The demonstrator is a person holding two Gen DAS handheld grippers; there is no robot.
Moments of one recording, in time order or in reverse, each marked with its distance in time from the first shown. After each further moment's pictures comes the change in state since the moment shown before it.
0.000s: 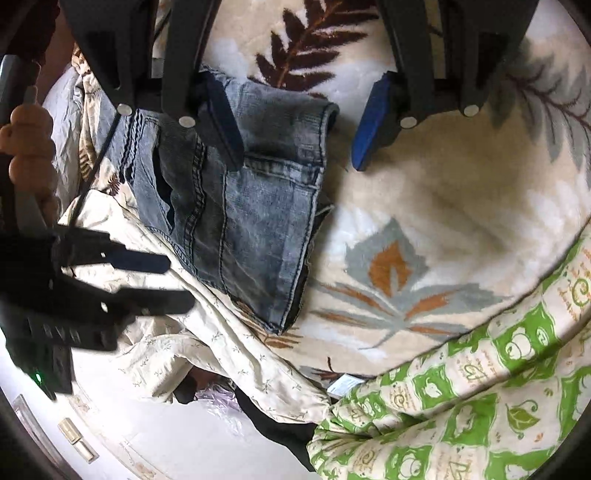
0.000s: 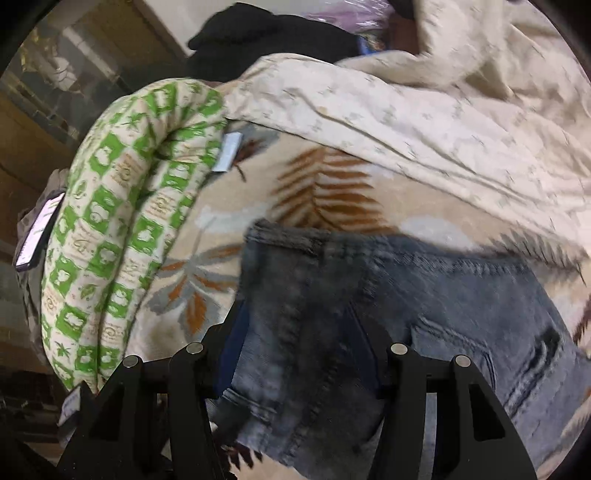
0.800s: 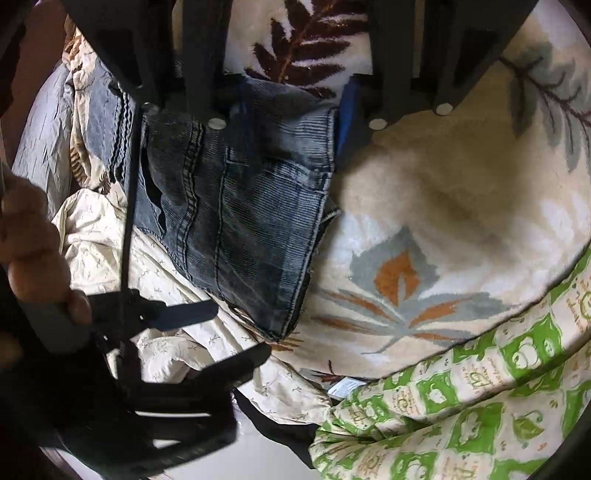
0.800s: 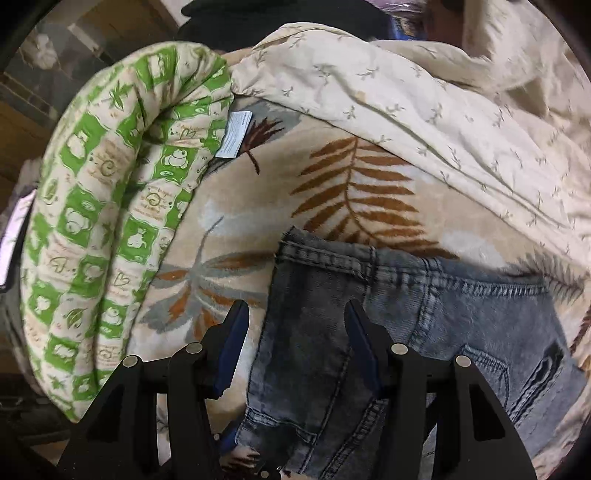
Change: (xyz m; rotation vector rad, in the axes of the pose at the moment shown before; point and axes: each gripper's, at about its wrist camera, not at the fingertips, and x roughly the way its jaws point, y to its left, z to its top) left arm 0.012 -0.001 -0.005 -0.001 -0.042 0.024; right arm 0.046 0.047 0.034 -0.034 0.112 -0.095
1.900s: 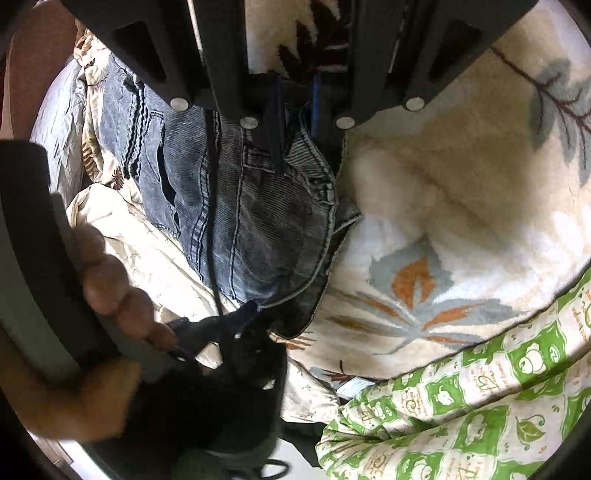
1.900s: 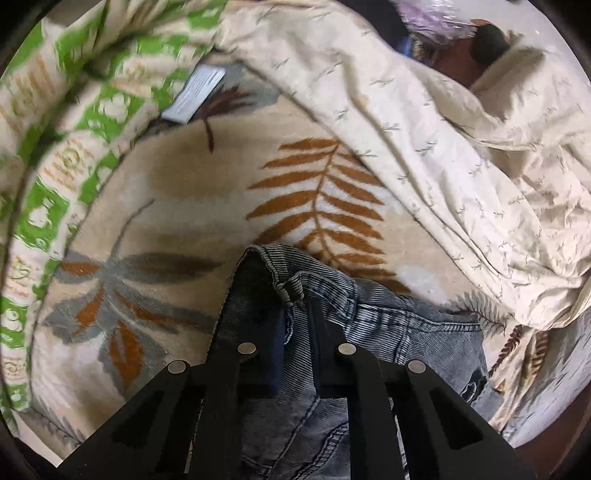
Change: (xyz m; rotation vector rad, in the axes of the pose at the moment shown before) left arm -0.007 -0.002 -0.002 -0.007 -0.017 -0.041; right arm 0.035 0.011 0.005 -0.148 0.055 -0.412
